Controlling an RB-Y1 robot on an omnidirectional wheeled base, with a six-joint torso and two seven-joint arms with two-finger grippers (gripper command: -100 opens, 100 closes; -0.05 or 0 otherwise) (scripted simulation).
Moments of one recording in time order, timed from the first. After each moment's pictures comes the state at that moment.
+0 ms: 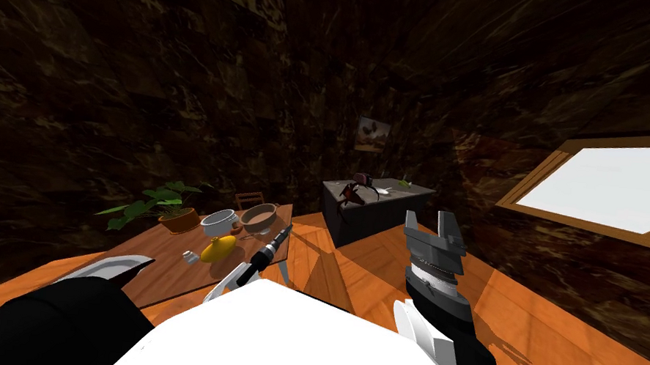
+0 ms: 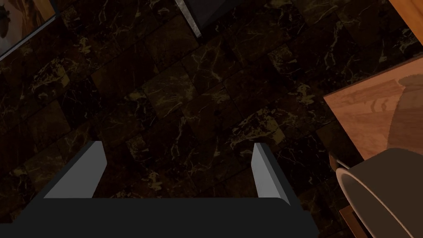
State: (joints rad) left arm 0.37 0.33 -0.03 -1.56 -0.24 -0.31 -0.04; right arm 0.49 -0.04 0.04 -2.36 -0.08 -0.57 0.09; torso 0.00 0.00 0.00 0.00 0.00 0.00
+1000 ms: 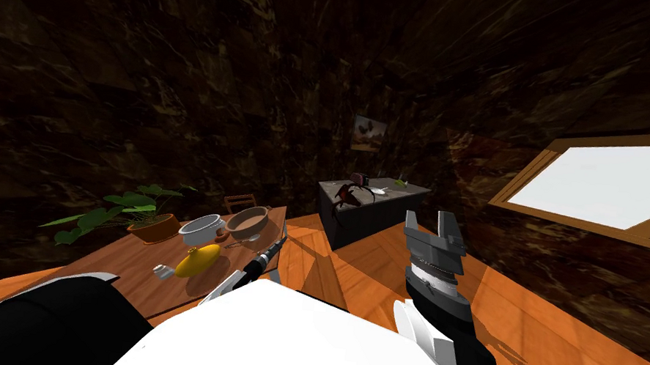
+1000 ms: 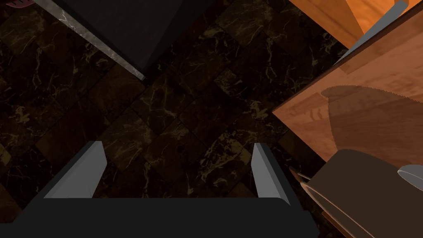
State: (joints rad) left arm 0.33 0.36 -0.03 -1.31 -0.34 -0.26 -0.08; right arm 0.49 -0.04 0.04 -2.36 -0.08 -0.57 0.09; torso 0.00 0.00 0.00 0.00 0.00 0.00
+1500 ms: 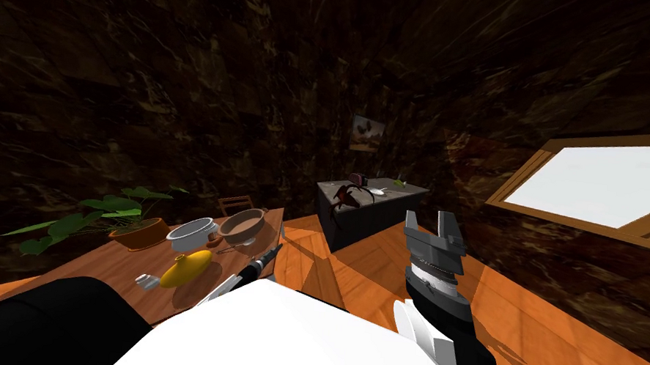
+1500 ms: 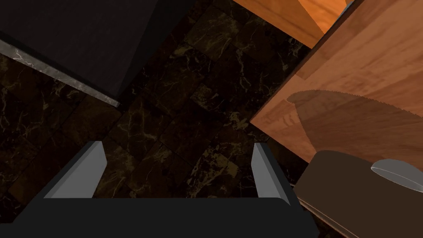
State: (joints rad) left arm 0.31 0.39 -0.03 -1.17 -0.39 -0.24 -0.09; right arm 0.49 -0.04 0.04 -2.36 -0.08 -0.57 0.09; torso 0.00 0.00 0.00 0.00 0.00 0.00
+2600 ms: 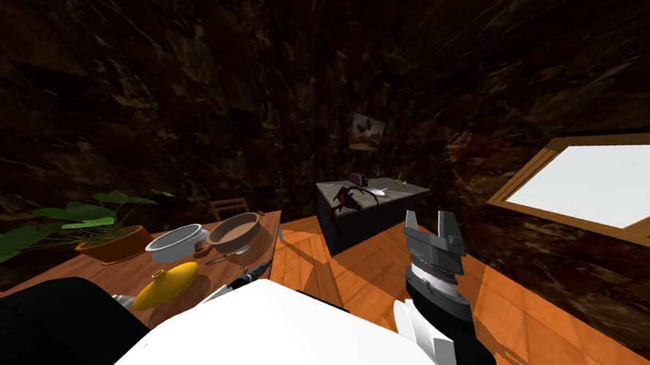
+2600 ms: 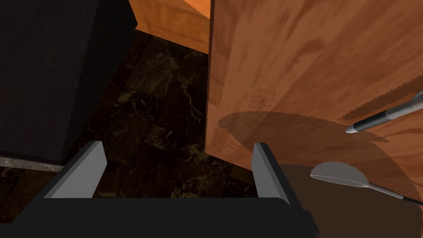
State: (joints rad) left arm 0.24 0.42 -0.04 -0.86 -0.49 -0.21 -0.12; right arm 0.49 -0.04 0.04 -2.36 -0.08 -0.57 0.09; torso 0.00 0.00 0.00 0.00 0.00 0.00
